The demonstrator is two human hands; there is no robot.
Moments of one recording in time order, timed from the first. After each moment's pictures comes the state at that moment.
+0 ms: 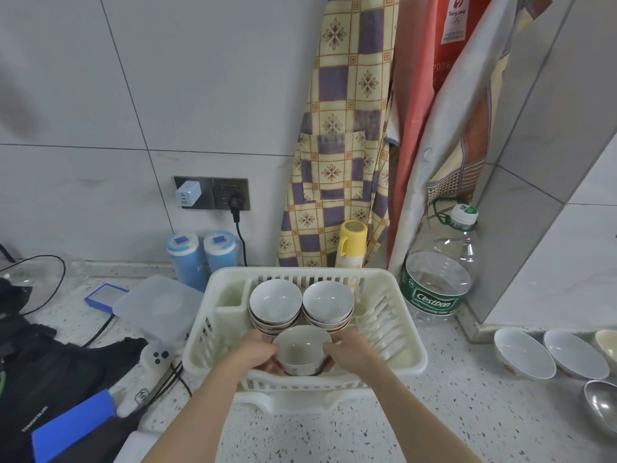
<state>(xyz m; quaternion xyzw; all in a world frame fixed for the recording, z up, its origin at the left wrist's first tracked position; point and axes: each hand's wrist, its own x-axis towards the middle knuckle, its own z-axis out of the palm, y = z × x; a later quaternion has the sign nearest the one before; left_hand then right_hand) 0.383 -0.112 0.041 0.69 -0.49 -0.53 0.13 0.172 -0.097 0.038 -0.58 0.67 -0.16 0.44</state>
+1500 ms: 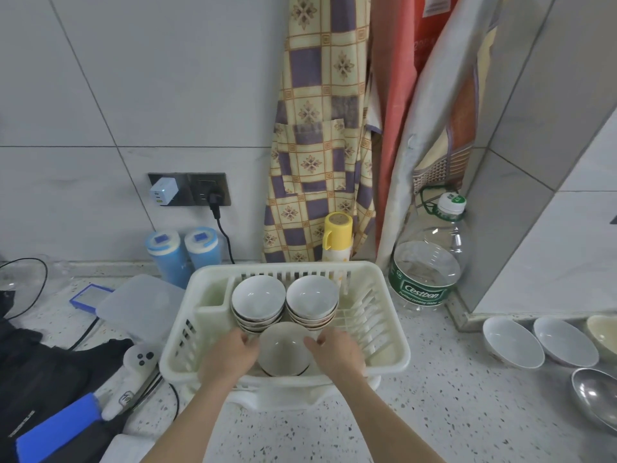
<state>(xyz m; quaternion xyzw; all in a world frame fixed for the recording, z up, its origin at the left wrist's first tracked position) 0.378 -0.104 0.028 0.77 -0.57 -0.27 0.13 0.177 -0.095 0.034 -0.59 0.75 -0.12 0.28</state>
